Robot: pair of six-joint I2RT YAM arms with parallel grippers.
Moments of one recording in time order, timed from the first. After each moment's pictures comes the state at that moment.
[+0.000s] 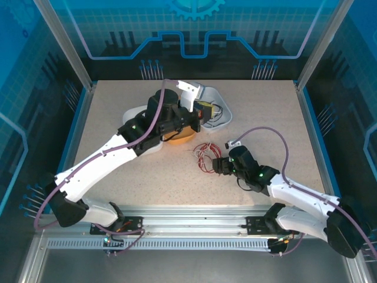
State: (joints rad) left arm -0.79 1.39 1.47 -0.31 0.13 -0.36; right arm 0.72 1.04 0.51 -0.21 0.18 0.48
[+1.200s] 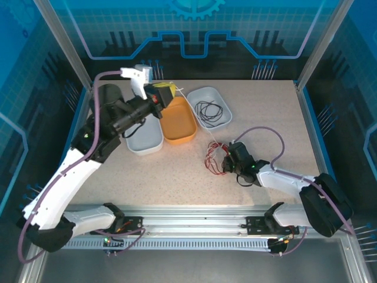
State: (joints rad) left arm -0.54 1.12 1.45 -0.31 0.18 -0.40; right arm 0.59 1.26 0.49 -0.14 0.17 0.57
